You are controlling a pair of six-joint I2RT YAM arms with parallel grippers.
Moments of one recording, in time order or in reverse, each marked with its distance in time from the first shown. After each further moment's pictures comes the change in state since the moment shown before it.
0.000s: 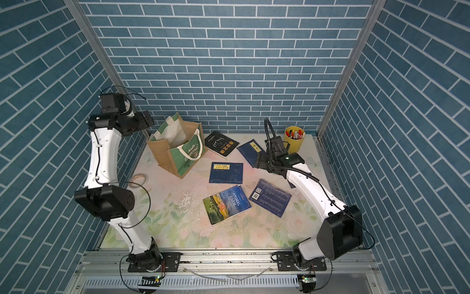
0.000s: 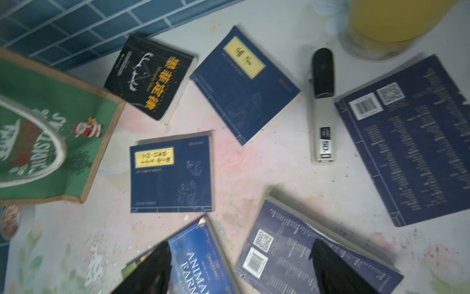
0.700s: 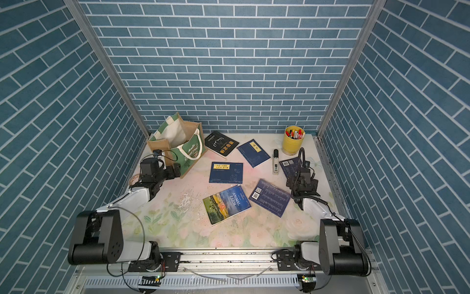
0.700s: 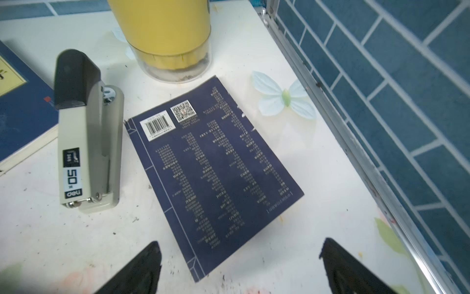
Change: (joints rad) left arm -0.167 -0.318 -1.408 1.218 -0.005 0.137; right arm -0.360 -0.147 -0.775 0.896 0.234 -0.422
